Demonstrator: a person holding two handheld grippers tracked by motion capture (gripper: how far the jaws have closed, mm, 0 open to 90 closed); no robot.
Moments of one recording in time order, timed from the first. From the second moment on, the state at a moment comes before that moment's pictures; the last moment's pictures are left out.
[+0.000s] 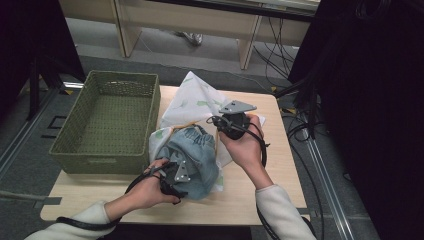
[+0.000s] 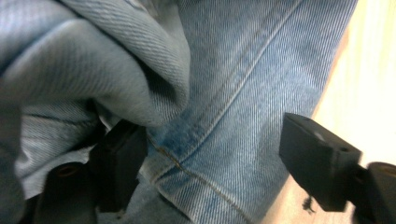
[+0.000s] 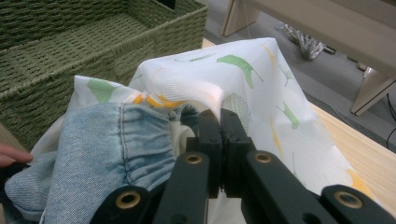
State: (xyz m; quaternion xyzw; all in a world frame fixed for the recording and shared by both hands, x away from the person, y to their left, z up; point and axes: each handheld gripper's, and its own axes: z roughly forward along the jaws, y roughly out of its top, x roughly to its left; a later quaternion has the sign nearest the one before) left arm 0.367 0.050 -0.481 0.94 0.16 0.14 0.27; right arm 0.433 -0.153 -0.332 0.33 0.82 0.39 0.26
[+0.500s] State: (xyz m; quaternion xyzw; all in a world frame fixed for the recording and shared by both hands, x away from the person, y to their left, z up) left arm 0.368 0.052 -0.484 0.95 0.14 0.14 0.25; right arm 0.433 -0.153 -0.333 0.34 0.82 0.39 0.26
